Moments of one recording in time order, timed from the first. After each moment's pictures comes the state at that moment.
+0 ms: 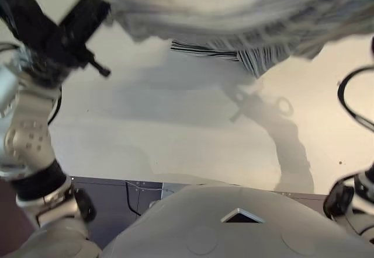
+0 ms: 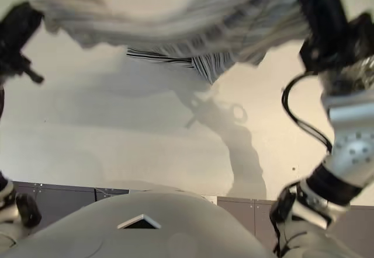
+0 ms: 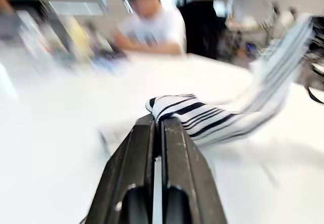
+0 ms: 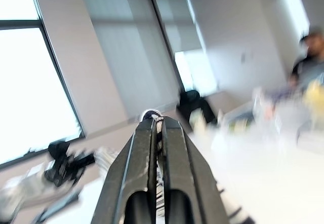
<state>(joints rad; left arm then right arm) 0.42 0.64 0.50 -0.69 -0.79 0.62 -0.86 0.34 -0.54 -0.57 -0.65 1.29 0.77 0.71</state>
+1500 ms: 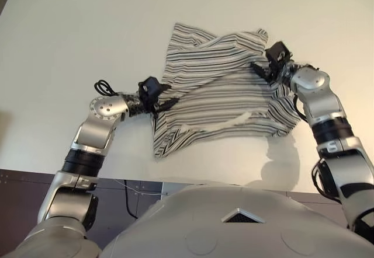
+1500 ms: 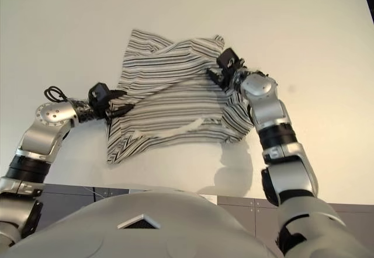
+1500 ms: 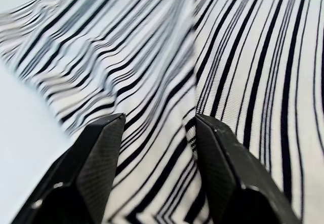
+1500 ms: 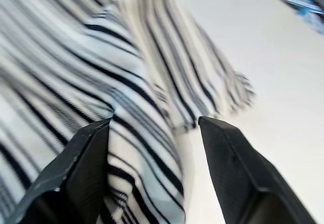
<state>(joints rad) -0.13 0.56 -0.20 0.18 -0.19 0.24 -0.71 -0.48 -0.35 0.21 0.64 0.00 0.12 0.36</state>
